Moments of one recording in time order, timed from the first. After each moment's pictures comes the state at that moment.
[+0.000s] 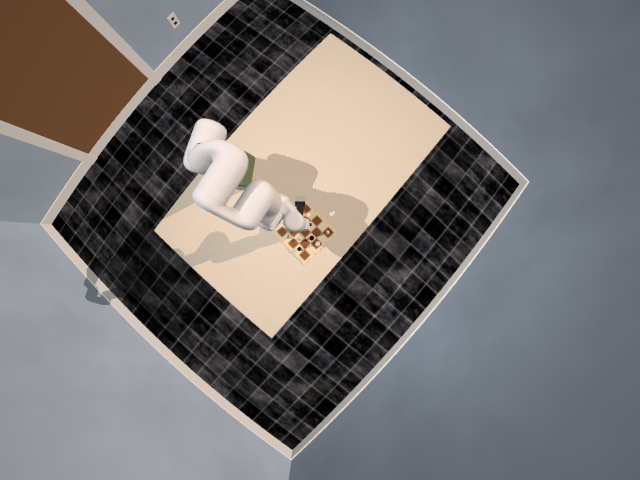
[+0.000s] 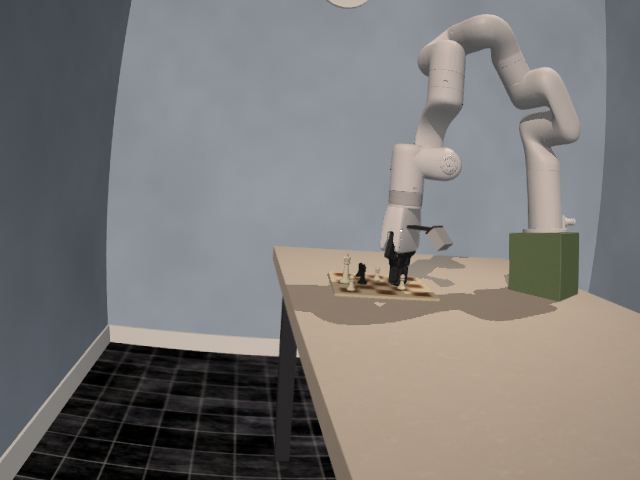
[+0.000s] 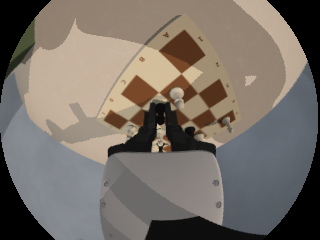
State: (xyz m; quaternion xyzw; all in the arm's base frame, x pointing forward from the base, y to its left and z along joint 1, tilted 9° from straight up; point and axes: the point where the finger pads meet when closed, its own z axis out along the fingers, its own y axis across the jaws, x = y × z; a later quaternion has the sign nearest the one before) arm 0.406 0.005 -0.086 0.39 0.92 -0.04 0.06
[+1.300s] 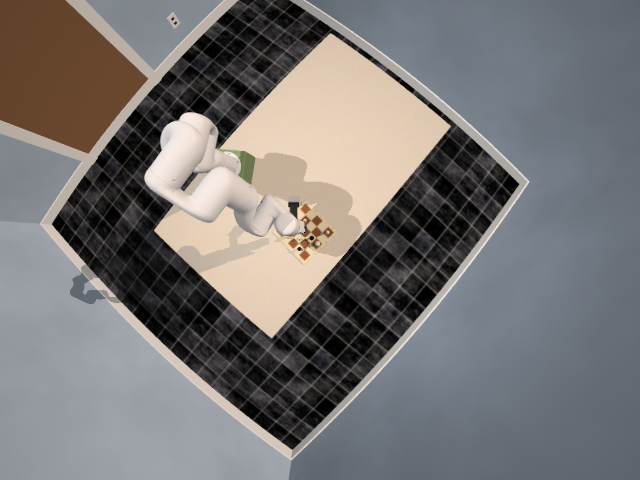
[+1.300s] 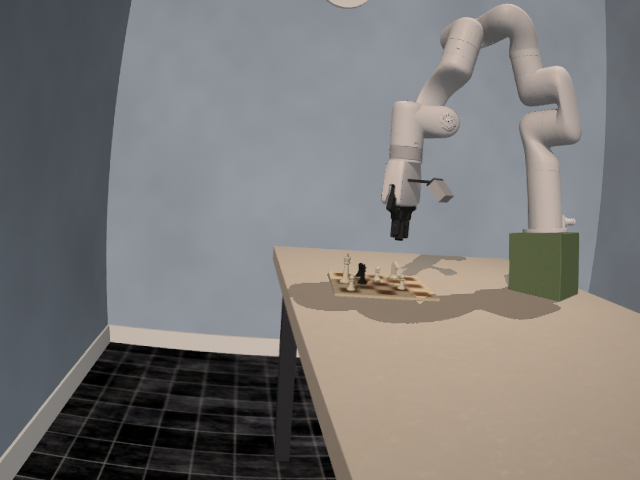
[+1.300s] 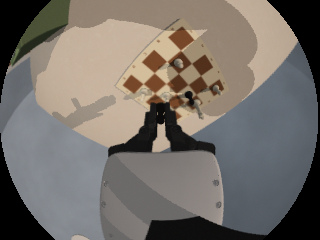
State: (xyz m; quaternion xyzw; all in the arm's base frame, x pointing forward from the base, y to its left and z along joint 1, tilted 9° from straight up) arm 0.398 -0.007 0.014 0.39 0.92 -0.04 0.06
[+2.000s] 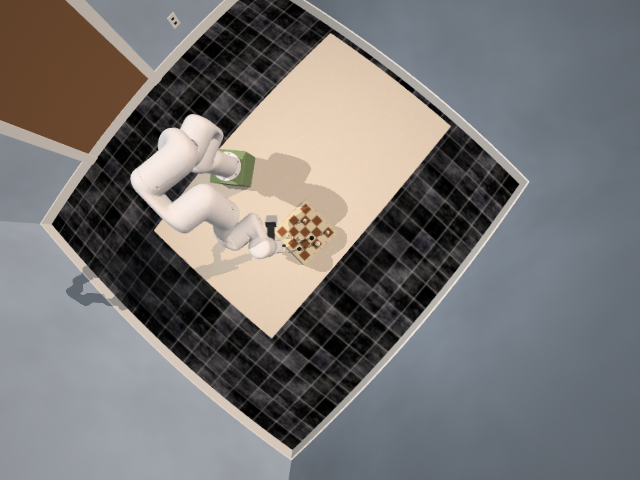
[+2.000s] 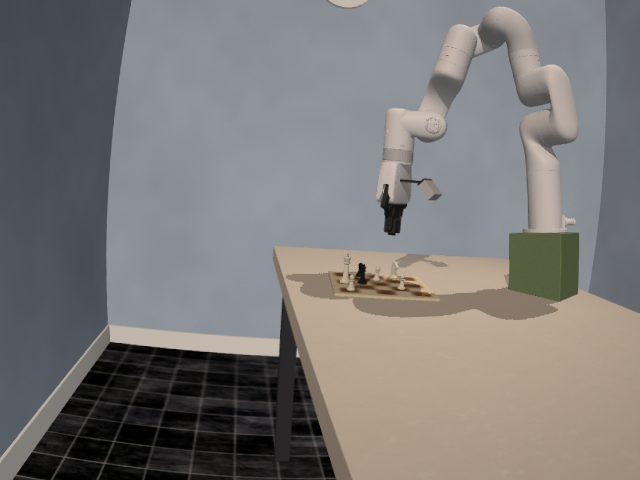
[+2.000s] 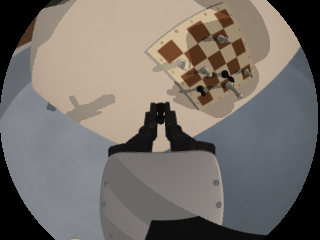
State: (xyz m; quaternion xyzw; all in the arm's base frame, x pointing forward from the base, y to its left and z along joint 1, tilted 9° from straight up) arm 0.384 -0.121 0.024 0.37 0.93 -0.04 0.06
